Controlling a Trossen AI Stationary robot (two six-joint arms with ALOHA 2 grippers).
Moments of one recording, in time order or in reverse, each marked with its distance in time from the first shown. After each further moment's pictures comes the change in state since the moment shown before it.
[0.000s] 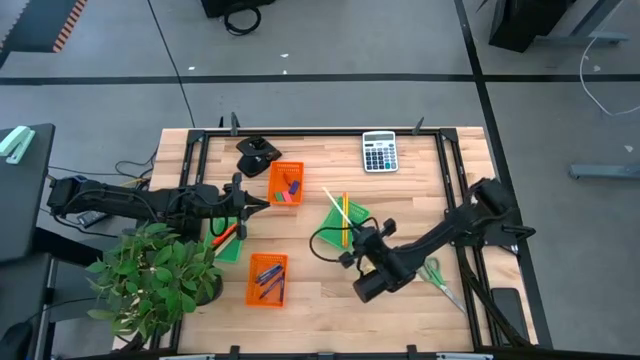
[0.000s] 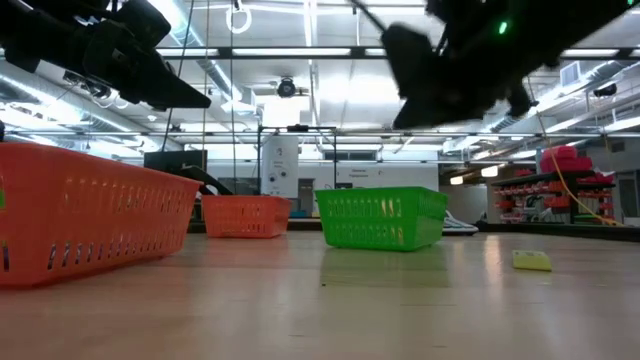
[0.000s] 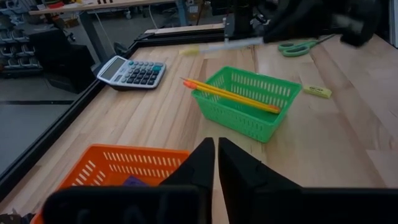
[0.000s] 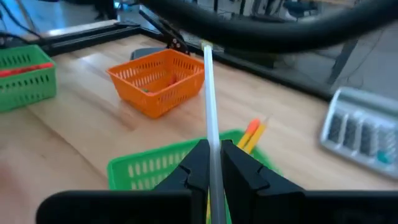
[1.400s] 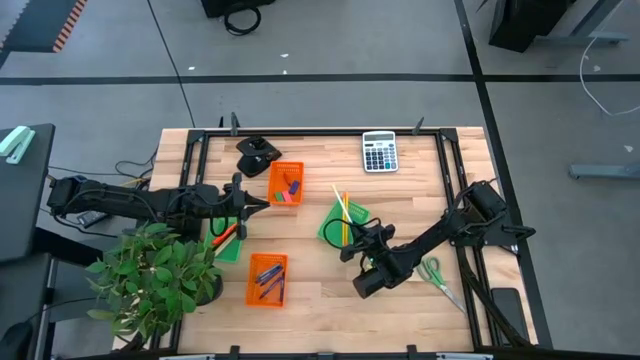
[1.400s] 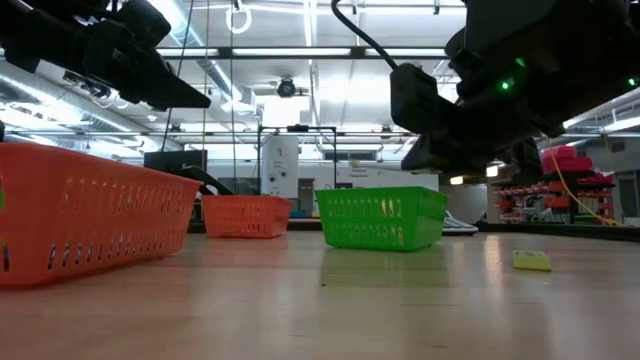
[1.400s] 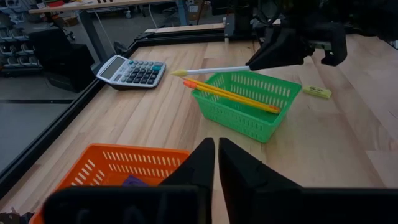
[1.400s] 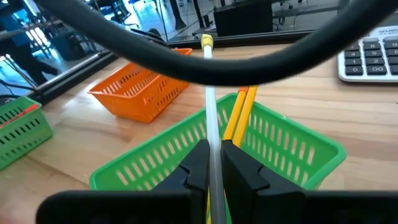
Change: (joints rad) left arm 0.000 0.000 0.000 -0.001 0.000 -0.006; right arm -0.028 0.078 -0.160 0.289 0.038 0.321
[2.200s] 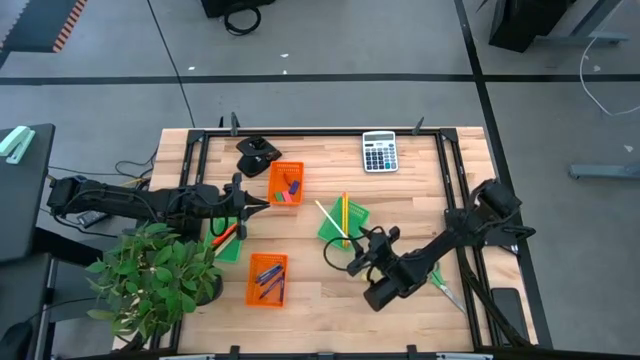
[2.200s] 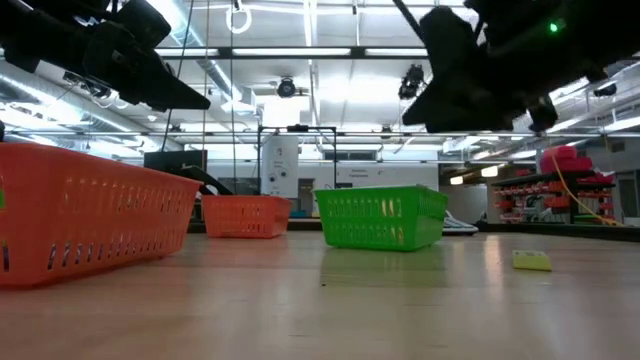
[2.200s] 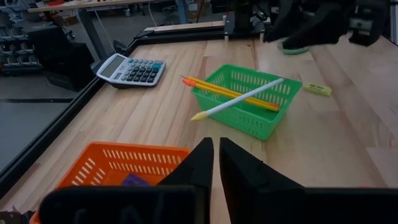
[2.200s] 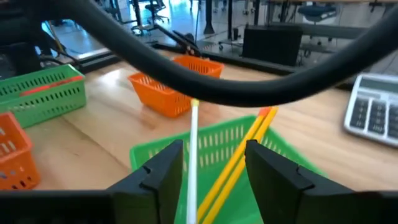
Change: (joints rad) left arm 0.000 0.000 0.000 -0.007 0.000 0.004; right arm 0.096 -0.083 0.003 -0.022 0.033 -0.293
